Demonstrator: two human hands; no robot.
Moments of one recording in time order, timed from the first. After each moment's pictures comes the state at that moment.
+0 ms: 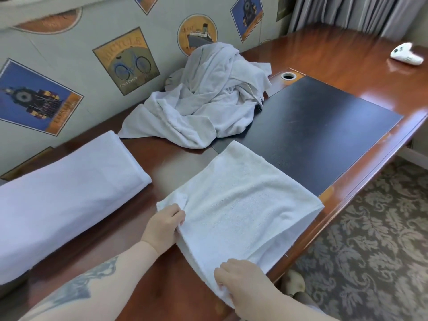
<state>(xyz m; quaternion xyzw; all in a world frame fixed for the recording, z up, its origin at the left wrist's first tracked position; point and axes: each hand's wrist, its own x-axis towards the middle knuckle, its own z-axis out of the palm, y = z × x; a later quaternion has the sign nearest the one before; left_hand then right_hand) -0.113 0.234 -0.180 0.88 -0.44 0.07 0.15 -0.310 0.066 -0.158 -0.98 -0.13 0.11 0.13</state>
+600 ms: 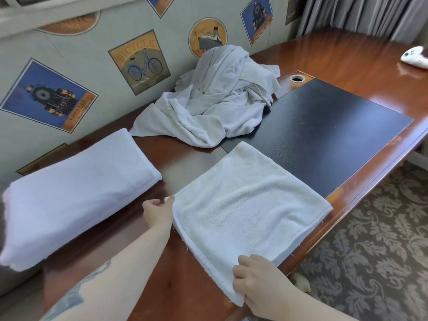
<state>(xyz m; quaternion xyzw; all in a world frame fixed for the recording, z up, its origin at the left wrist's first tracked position) -0.092 0.224 -0.183 0.82 0.25 -0.03 0.51 -0.322 0.051 -0.160 -0.97 -0.24 0.01 0.02</state>
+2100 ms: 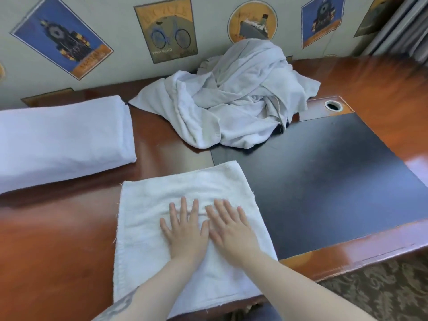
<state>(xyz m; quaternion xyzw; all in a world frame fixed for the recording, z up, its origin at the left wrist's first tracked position) -0.189 0.038 -0.206 0.99 0.06 -0.12 0.10 -0.197 -0.097 -0.200 -0.98 -0.12 0.12 0.11</state>
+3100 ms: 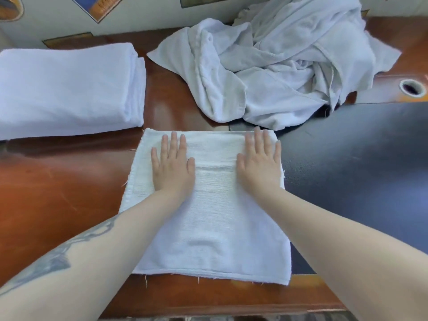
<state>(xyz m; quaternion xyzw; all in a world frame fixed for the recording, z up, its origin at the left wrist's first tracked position) -0.090 0.065 -0.209 0.99 0.13 -0.04 0.06 -0.058 -0.126 -0.211 -0.99 -0.04 0.04 0.10</state>
